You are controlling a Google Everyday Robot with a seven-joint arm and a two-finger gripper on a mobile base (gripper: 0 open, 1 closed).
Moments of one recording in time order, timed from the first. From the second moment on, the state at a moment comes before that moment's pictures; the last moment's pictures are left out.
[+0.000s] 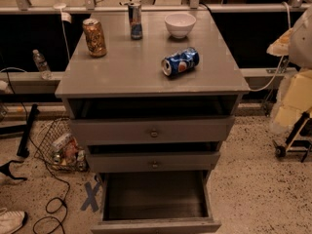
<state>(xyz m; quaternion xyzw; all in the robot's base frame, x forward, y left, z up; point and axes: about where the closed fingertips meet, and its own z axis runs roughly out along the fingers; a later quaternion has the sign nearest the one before) 0.438 -0.217 0.976 -0.60 0.78 -0.03 0.16</state>
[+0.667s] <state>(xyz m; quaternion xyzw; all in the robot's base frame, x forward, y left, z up) 0.501 -0.197 0.959 -0.66 0.73 -0.04 0.19</state>
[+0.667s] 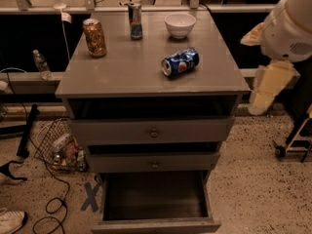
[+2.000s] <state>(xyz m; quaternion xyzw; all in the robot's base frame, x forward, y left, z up) 0.707 -0.132 0.890 -0.73 0.64 -0.06 0.23</state>
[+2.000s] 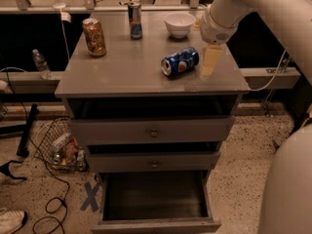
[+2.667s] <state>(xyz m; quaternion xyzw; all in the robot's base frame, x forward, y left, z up) 0.741 -0.112 0.862 -0.74 0.64 -0.07 0.20</state>
